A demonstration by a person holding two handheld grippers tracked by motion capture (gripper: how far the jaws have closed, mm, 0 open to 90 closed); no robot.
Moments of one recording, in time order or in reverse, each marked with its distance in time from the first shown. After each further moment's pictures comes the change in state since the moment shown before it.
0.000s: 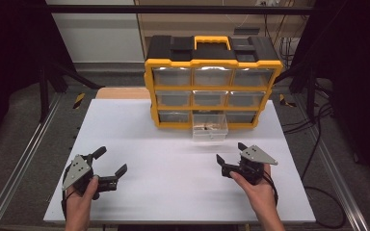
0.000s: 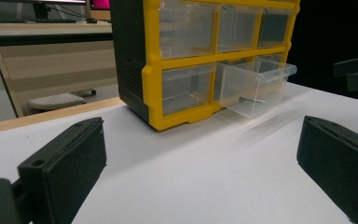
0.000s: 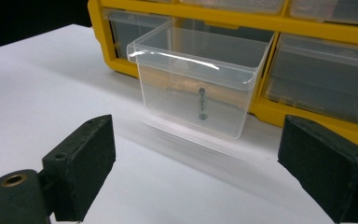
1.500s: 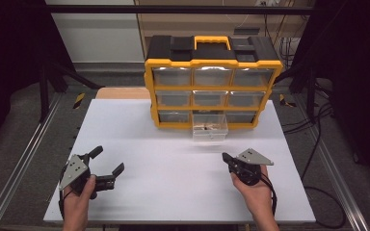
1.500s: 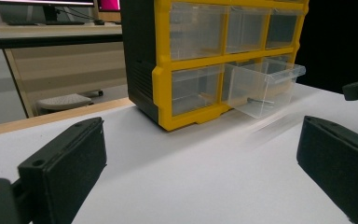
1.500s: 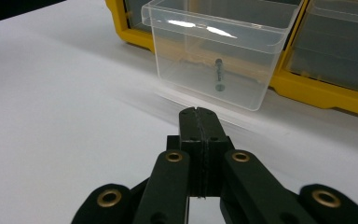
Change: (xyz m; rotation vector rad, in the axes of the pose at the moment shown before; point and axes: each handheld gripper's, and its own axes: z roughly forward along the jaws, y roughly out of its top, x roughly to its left) left arm 0.006 0.001 -0.005 -0.004 0.030 0.003; right arm 0.005 -0.009 0.002 0.086 0.048 -0.008
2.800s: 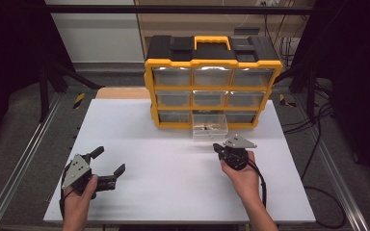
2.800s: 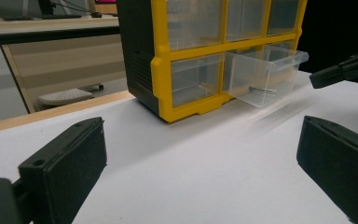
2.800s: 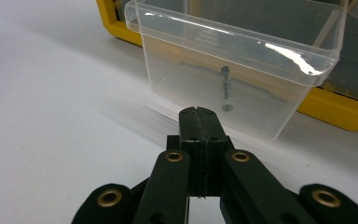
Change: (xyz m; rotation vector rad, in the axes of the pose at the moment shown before) left arm 0.000 -0.001 0.003 0.039 -0.004 0.027; right arm -0.002 0.022 0.047 0.077 -0.004 -0.019
